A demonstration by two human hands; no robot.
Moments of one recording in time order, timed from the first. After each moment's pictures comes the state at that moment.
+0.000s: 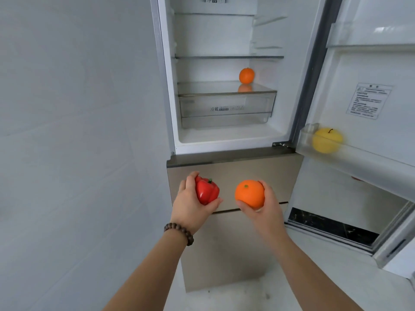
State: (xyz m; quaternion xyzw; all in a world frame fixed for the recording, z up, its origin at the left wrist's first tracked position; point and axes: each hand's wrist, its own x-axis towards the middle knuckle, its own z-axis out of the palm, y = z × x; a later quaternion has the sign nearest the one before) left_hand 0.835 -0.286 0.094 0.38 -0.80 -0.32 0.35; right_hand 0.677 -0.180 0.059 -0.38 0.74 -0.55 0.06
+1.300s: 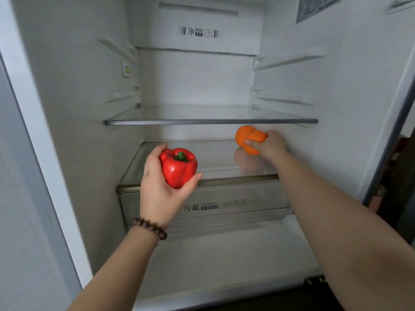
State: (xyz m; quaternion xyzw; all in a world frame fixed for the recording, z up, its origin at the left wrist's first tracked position) left_hand 0.577 -0.610 0.228 0.28 -0.73 -0.23 0.58; right_hand 0.264 -0.602 0.273 -0.36 0.81 -0.46 -0.01
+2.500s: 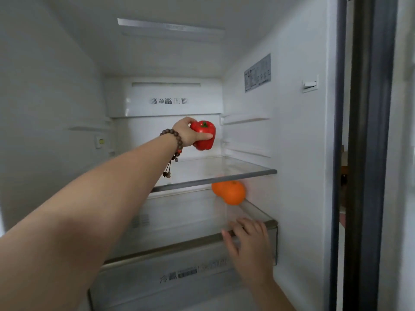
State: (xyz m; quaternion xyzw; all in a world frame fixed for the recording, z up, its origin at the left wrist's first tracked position) left_hand 0.409 -0.707 0.453 0.23 -0.83 -0.36 0.37; right_hand 0.346 -0.525 0.179 -0.43 0.70 -0.42 -0.37
